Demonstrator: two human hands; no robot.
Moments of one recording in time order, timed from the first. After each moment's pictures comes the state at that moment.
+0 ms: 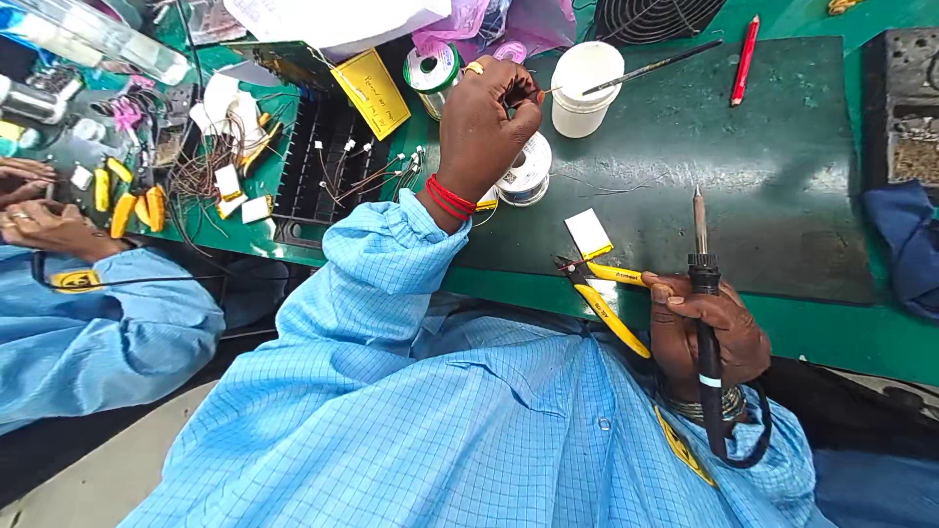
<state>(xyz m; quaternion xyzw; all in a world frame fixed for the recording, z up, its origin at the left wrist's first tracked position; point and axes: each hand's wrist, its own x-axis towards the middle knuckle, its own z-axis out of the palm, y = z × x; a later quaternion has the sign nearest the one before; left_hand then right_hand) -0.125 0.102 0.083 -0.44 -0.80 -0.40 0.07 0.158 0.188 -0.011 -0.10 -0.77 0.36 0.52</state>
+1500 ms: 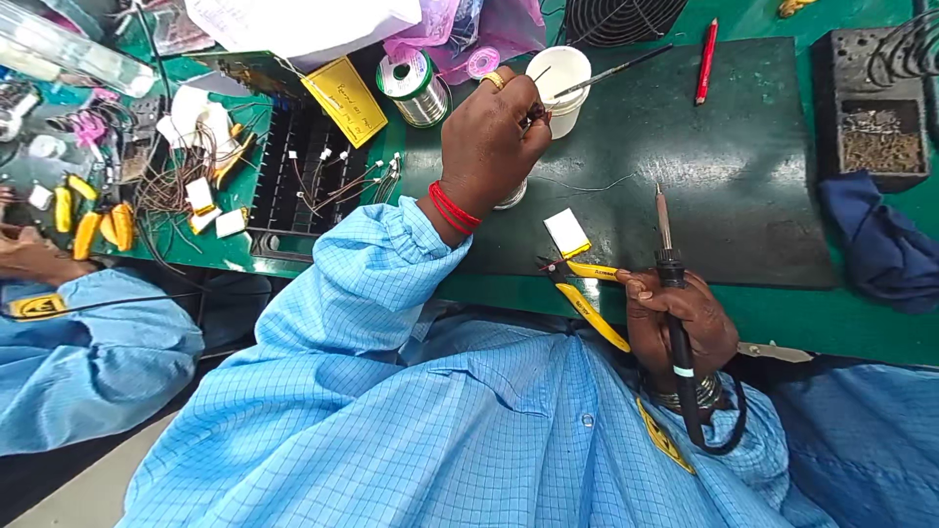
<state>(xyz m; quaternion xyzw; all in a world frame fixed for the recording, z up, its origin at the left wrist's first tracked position) -0.096 0.120 0.087 -0.50 -0.80 -0.31 0.15 0.159 0.187 -0.010 -0.10 -0.78 0.35 0.51</state>
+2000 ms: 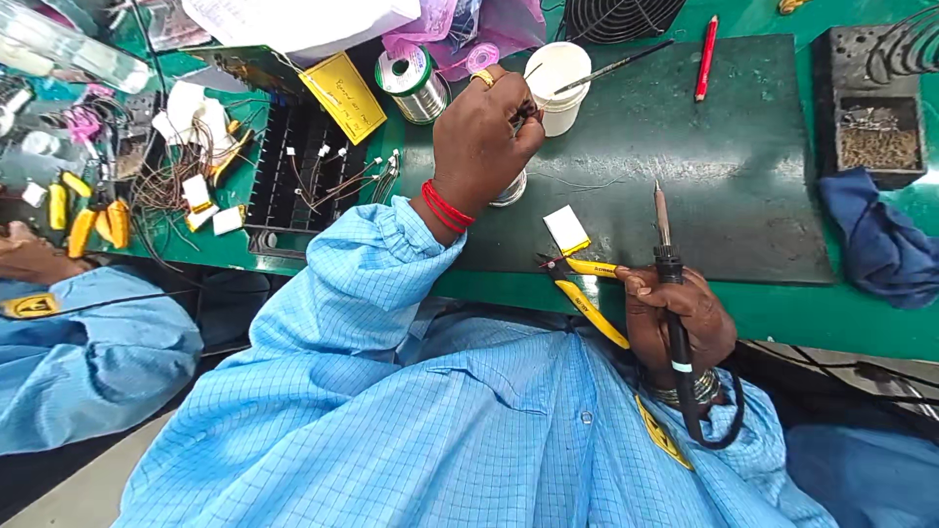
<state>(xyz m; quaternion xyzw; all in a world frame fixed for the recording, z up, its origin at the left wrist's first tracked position) -0.098 0.114 0.087 -0.49 -0.80 -0.31 0.16 0.159 0.189 -0.011 -0.10 -0.78 0.35 0.51</state>
